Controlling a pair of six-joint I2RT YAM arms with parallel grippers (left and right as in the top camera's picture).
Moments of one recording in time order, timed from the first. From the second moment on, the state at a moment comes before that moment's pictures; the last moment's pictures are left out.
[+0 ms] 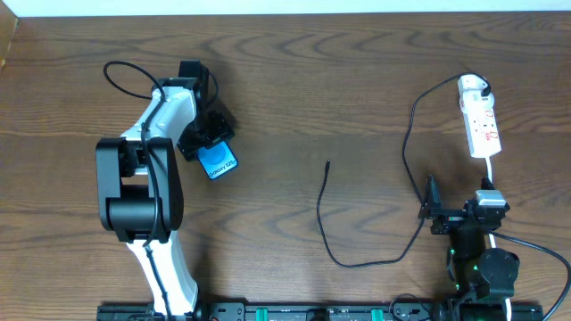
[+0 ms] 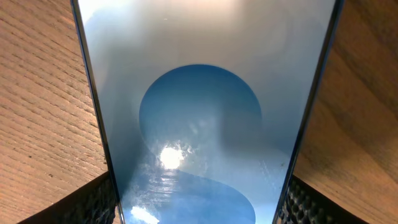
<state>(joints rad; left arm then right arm) -0.02 2.09 1.45 -0.92 0.02 -0.59 -0.01 0.01 0.01 -0.07 -0.01 0.06</state>
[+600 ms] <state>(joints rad) -0.02 2.09 1.45 -0.92 0.02 -0.59 -0.01 0.01 0.01 -0.07 -0.01 0.06</state>
